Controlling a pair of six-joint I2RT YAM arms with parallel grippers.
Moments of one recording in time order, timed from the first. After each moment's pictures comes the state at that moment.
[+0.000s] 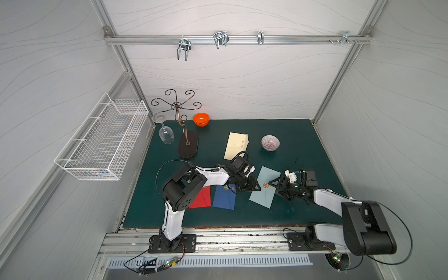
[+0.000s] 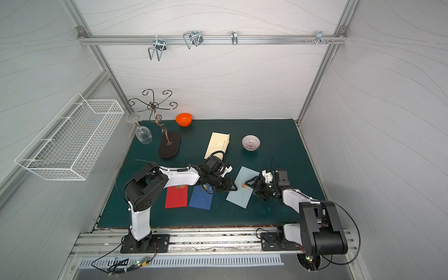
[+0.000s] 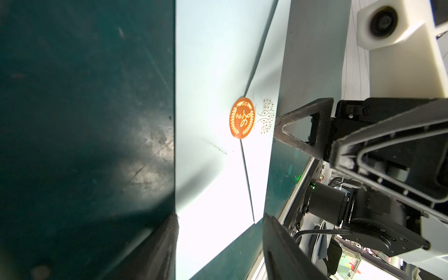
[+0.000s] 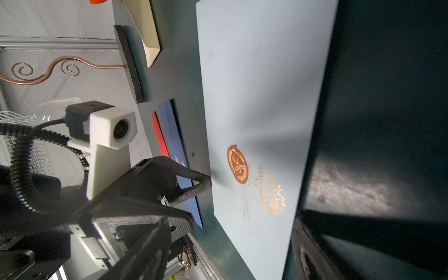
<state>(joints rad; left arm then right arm) -0.79 1.95 1.09 -0.11 0.63 -0.70 0.11 1.28 0.34 -0.04 -0.80 0.72</state>
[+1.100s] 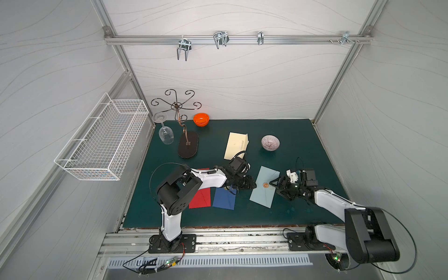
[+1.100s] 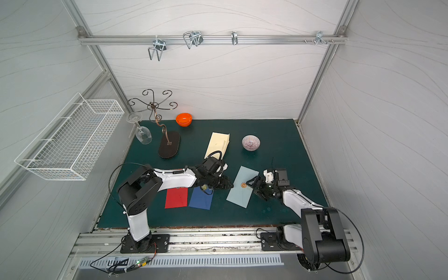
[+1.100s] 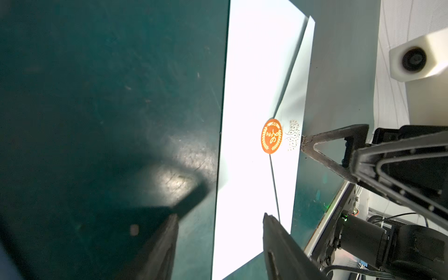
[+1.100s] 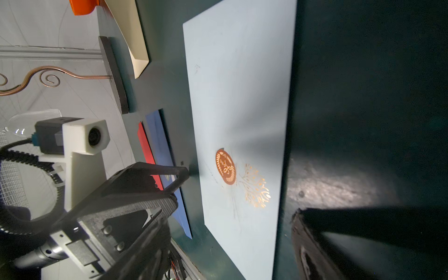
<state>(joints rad) -0.80 1.88 1.04 -0.11 0.41 -0.71 0.12 1.21 0.35 -0.12 -0.69 0.71</state>
